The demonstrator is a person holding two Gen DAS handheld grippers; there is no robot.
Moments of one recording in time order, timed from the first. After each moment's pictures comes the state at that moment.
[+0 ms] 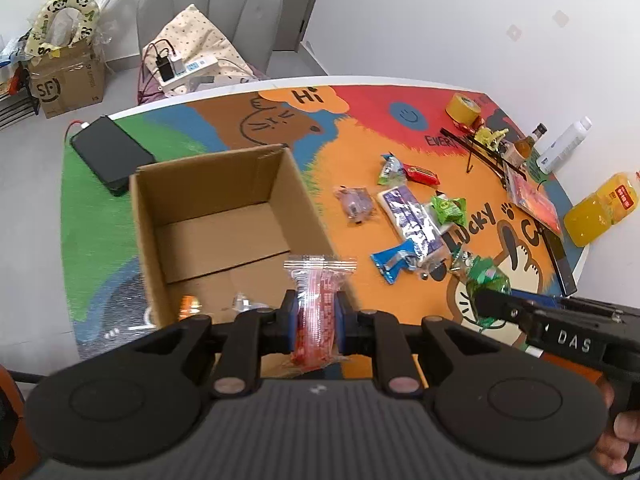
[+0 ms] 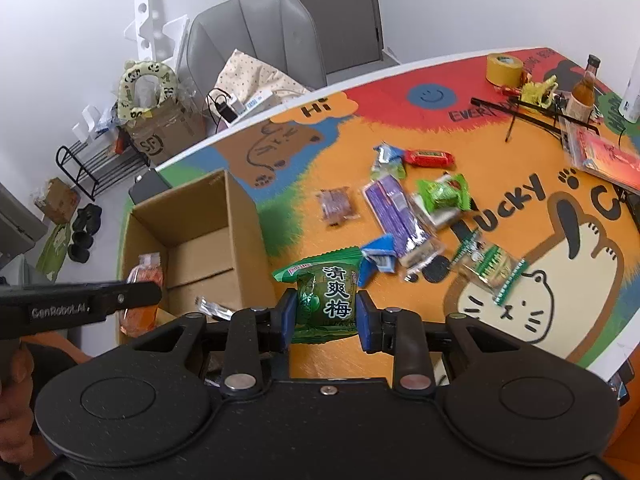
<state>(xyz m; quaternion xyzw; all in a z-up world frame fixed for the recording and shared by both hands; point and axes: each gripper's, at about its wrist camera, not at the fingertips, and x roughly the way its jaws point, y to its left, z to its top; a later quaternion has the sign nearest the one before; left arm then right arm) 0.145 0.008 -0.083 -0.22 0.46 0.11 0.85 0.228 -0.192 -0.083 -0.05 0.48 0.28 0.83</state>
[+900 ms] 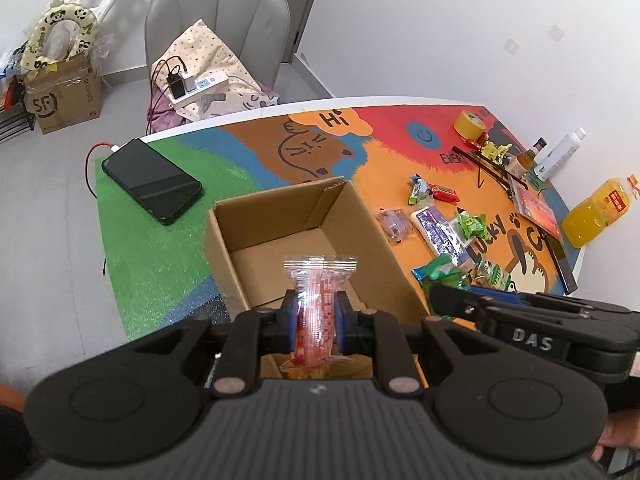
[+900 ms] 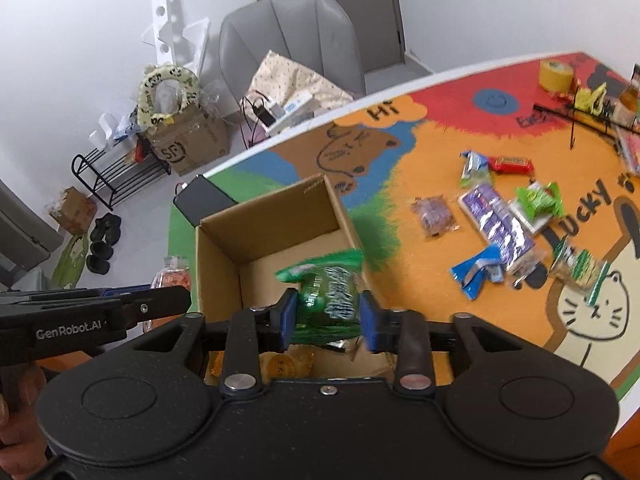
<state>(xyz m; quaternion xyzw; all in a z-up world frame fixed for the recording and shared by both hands) 0.120 0.085 -0.072 -0.21 0.45 0.09 0.86 0.197 -0.096 -0.090 -0.04 0.48 0.28 0.83</state>
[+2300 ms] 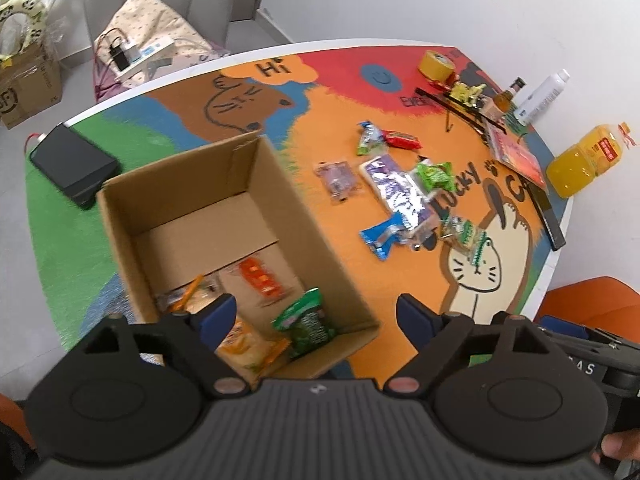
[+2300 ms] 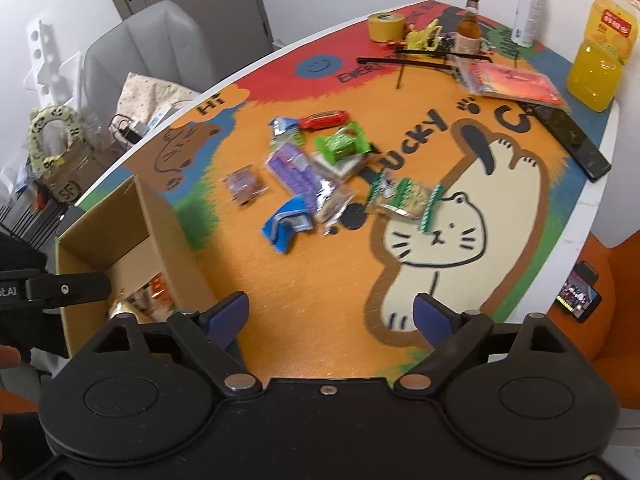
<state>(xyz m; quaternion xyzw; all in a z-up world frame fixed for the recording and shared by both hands) 0.180 0.020 -0.091 -0.19 0.51 0.03 0.84 0.211 -0.234 -0.106 0.00 0.50 0.11 0.86</state>
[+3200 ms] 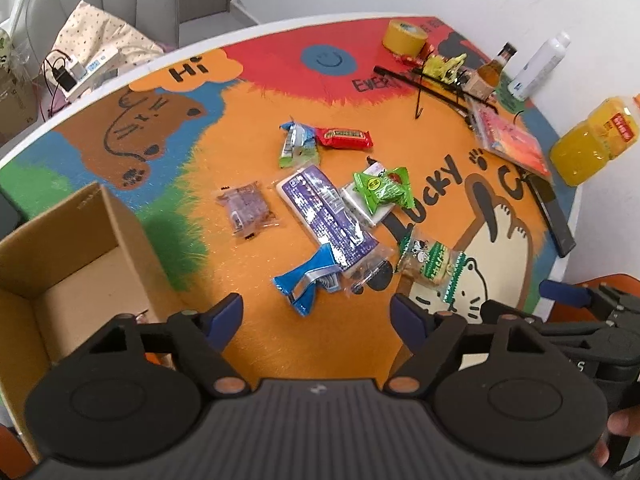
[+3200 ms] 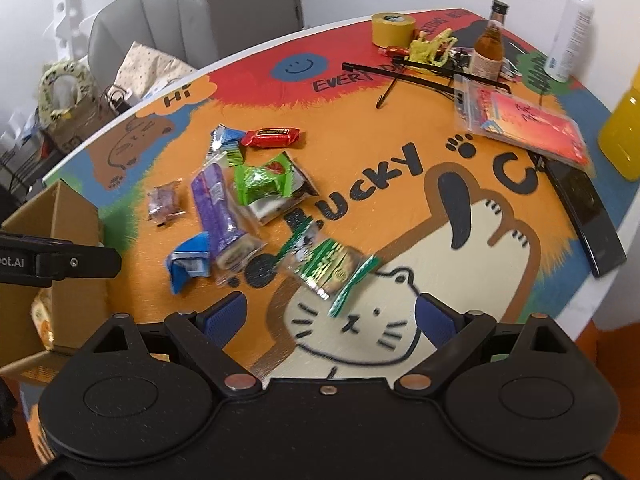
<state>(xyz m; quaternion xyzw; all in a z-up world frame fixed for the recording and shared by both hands) 0.293 -0.072 -0.127 -0.15 0.54 0.03 0.82 0.327 -0.299 -0.144 -0.09 0.51 0.19 0.84</state>
